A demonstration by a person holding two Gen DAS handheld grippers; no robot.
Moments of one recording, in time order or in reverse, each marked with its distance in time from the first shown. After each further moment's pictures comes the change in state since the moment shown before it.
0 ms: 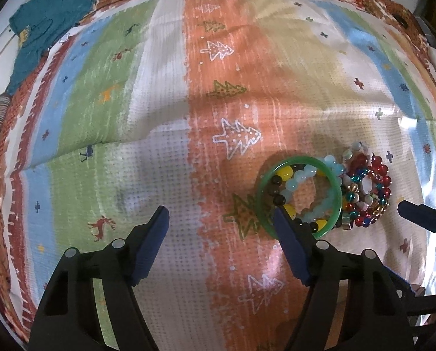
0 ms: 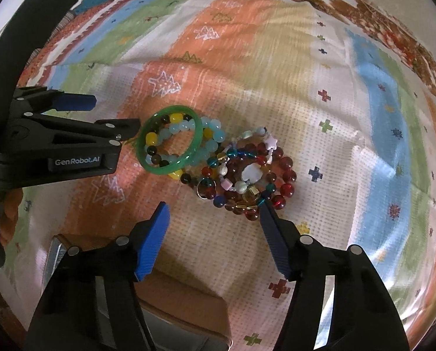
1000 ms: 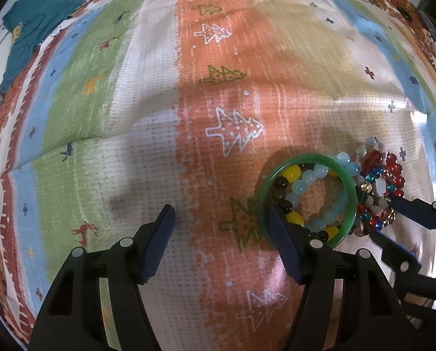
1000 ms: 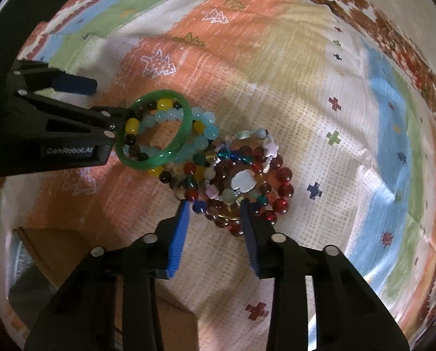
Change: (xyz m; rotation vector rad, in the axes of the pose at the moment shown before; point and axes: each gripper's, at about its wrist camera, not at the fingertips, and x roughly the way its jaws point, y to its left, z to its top) left arm 0.028 0.002 0.009 0.009 0.044 0.001; right arm 0.025 0.002 0.007 -0.153 0.039 -0.082
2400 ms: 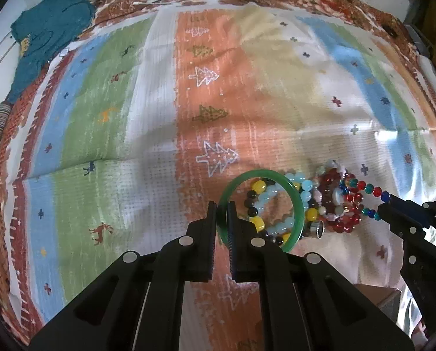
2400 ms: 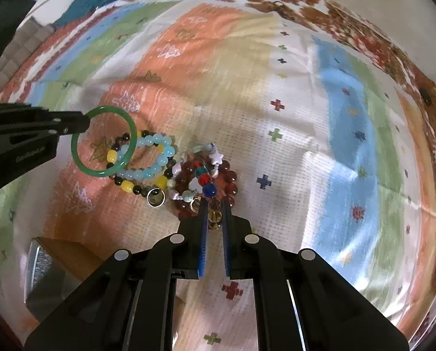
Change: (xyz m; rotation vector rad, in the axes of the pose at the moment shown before) left arm -0.061 -0.014 -0.009 -0.006 -0.121 -0.032; right arm -0.043 -0.039 -0.014 0.221 -0.115 -0.031
